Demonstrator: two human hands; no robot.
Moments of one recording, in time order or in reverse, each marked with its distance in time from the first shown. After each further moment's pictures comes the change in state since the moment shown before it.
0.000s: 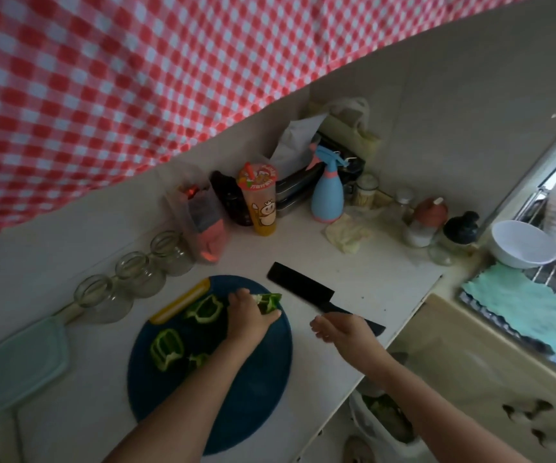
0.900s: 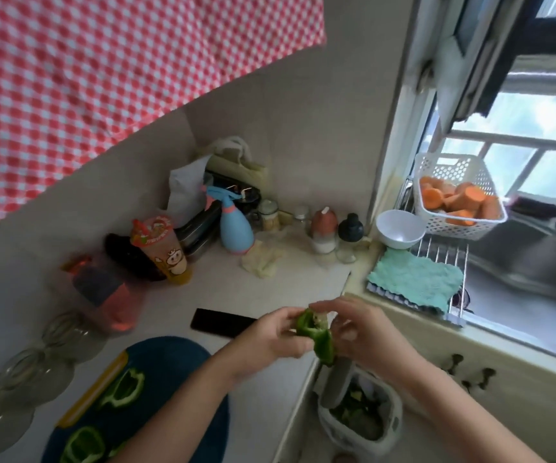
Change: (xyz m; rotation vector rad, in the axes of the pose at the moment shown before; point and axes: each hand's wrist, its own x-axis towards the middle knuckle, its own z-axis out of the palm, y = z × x) left_hand -0.080 0.142 -0.008 -0.504 -1.040 0.418; right_hand -0.097 -0.015 -0.127 -0.209 0.301 -0.311
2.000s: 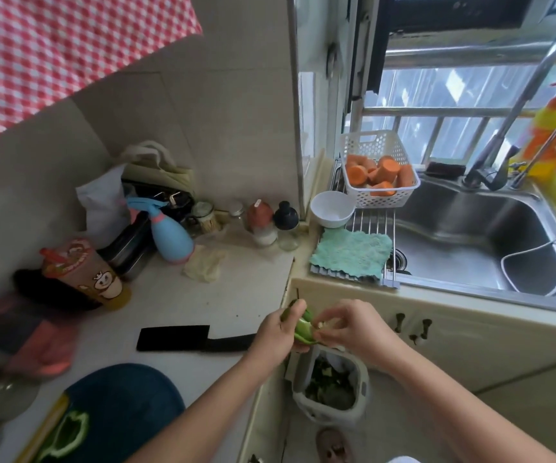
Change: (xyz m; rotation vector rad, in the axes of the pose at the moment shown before) left_hand 0.071 -0.016 0.087 0.090 0.197 -0.059; right_hand -0.049 0.044 -0.022 0.040 0.101 0.488
